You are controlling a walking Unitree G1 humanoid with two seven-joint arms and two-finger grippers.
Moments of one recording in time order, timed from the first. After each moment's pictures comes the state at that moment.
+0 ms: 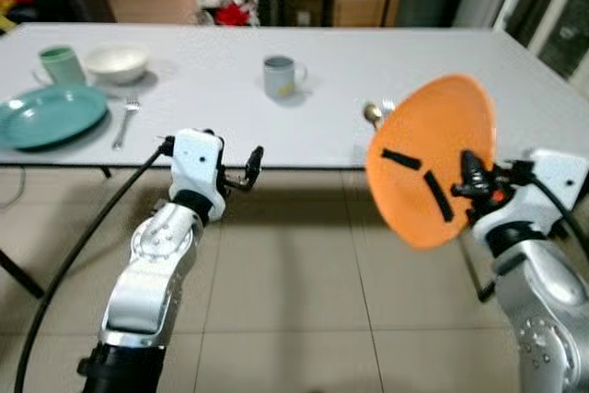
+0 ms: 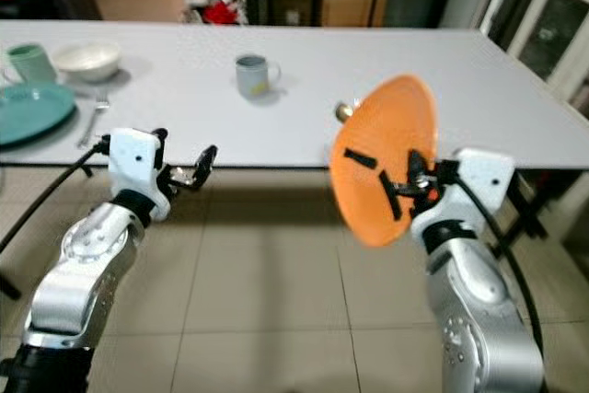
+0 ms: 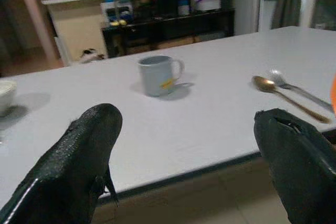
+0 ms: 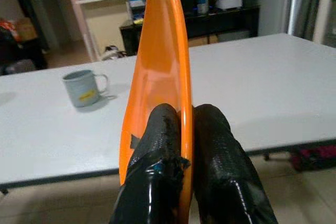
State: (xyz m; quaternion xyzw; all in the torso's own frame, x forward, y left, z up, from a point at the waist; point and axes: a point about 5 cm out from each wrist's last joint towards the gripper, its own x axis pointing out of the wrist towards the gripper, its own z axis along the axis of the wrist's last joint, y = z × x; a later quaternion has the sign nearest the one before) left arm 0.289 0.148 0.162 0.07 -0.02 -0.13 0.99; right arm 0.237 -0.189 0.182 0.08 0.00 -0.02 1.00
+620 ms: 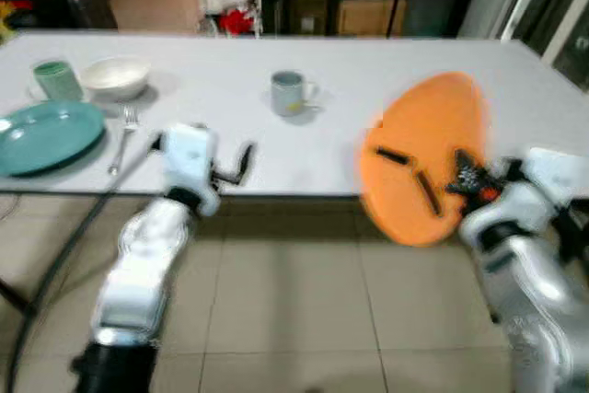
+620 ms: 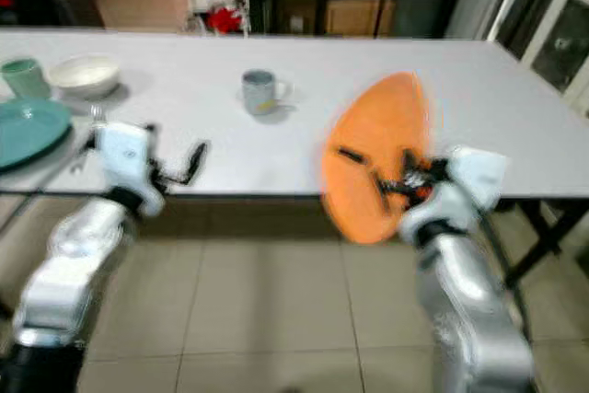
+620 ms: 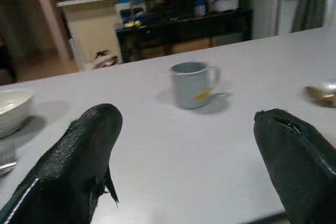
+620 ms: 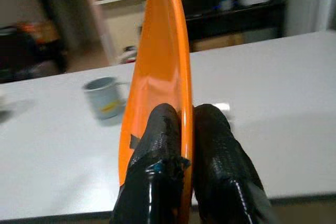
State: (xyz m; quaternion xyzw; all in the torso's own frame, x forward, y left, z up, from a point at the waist) left arm 0.290 0.161 0.165 0.07 -0.02 -0.11 0.99; right arm 0.241 -0.173 0.184 0.10 0.00 0.02 1.00
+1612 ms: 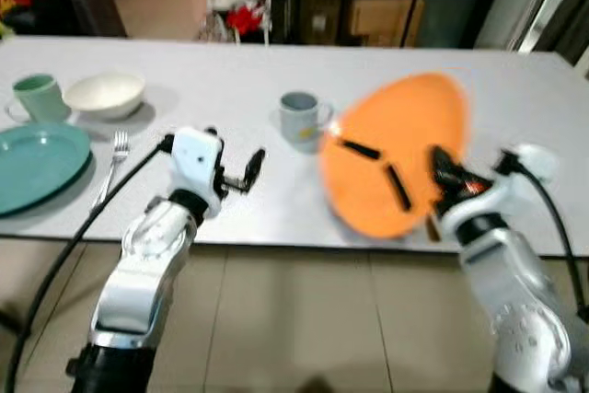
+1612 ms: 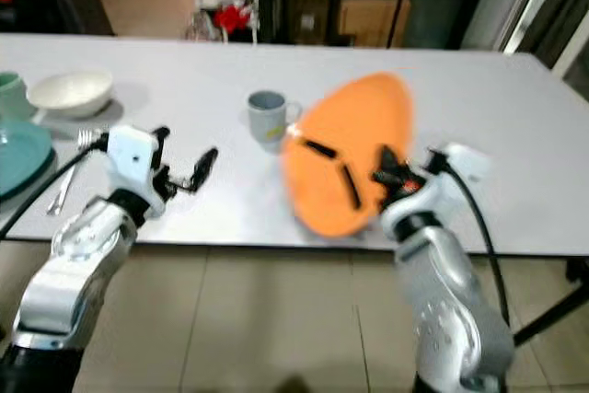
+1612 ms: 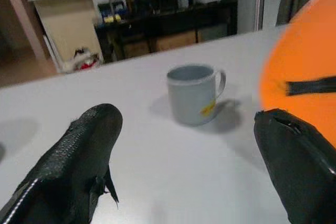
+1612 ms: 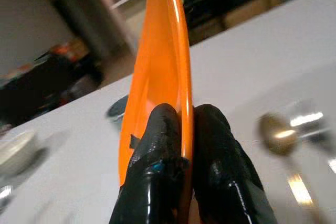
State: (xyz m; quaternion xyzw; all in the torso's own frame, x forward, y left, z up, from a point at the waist) left arm 0.284 0.149 0.161 0.08 -0.01 -0.18 0.98; right arm 0.255 -0.164 0.176 0.27 0.03 0.04 0.96
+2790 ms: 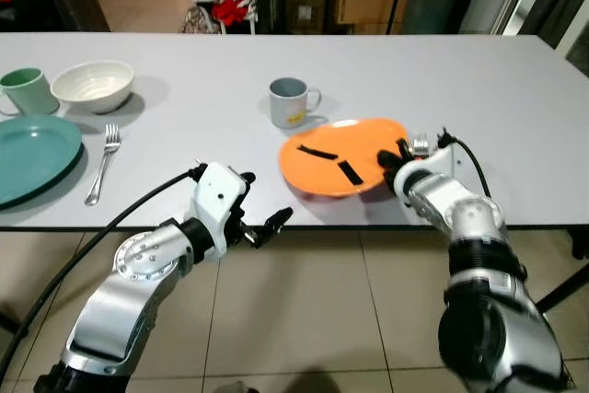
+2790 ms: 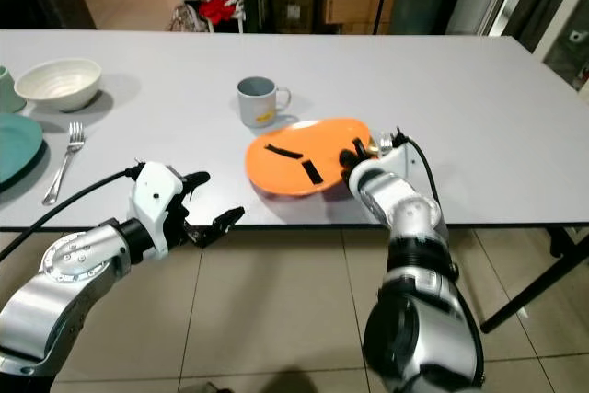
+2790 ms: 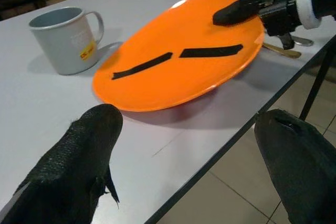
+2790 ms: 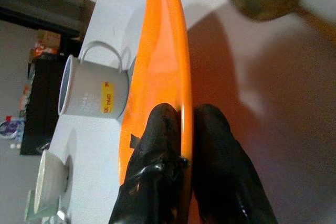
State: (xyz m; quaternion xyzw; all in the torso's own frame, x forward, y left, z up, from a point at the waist) left arm 0.257 0.139 0.147 0.11 0.08 -0.35 0.93; right arm 0.370 -0.156 0.117 0.50 0.23 -0.02 0.83
